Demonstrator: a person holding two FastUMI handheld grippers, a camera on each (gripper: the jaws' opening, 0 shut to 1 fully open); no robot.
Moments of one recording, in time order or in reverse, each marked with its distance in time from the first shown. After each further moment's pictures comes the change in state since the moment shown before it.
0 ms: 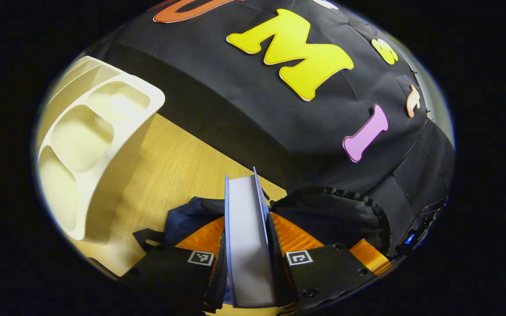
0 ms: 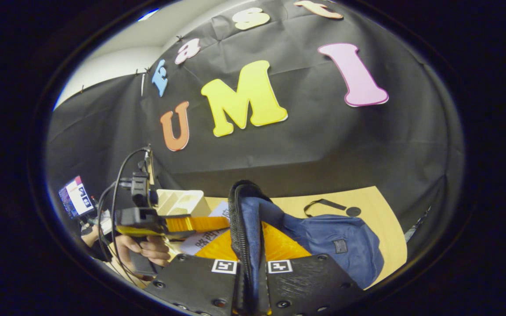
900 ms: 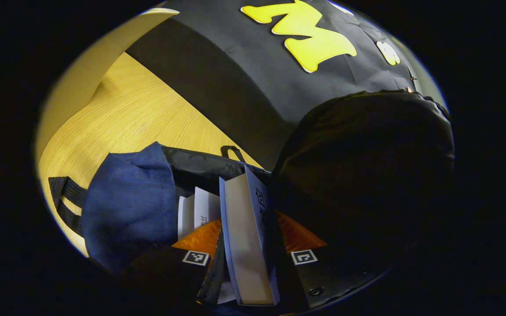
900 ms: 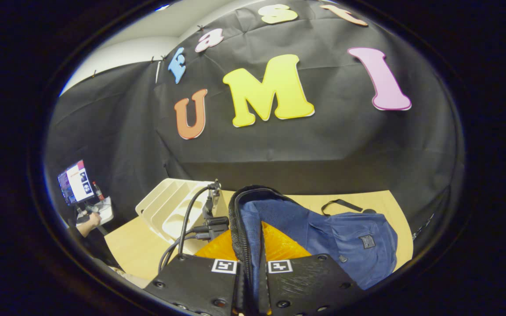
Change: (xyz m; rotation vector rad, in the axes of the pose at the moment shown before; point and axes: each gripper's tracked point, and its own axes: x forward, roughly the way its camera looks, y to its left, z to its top) left arm 0.076 -0.005 -0.089 -0.083 0.063 -0.138; right arm 0.019 0.043 -0.016 -0.071 0.022 0.013
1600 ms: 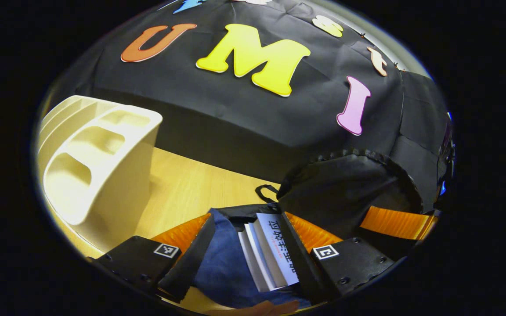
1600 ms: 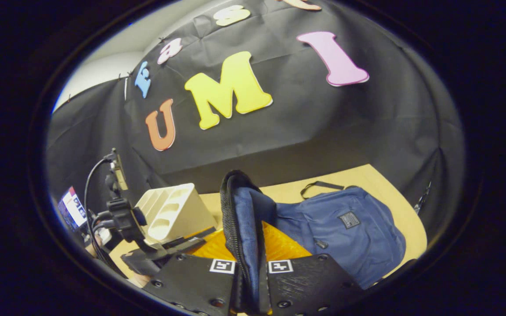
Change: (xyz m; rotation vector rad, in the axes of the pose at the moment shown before) left arm -0.099 0.016 0.065 0.457 -0.231 0.264; right arm -0.005 -0.052 -0.043 0.224 0.000 -0.088
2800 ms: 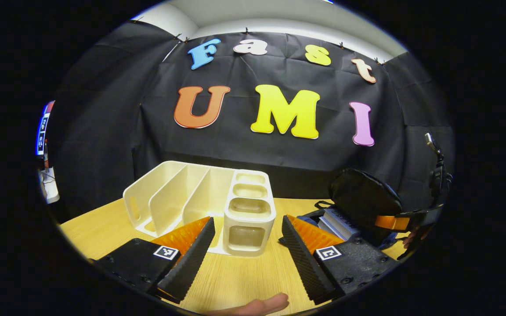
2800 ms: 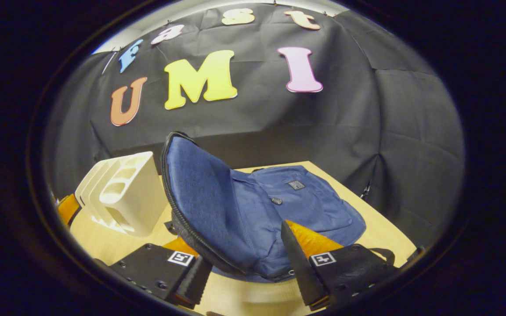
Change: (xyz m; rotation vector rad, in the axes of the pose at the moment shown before) left arm -0.225 0.139 0.038 0.226 -0.277 0.247; right arm -0.064 -0.015 -0.080 -0.154 -0.080 -0.448
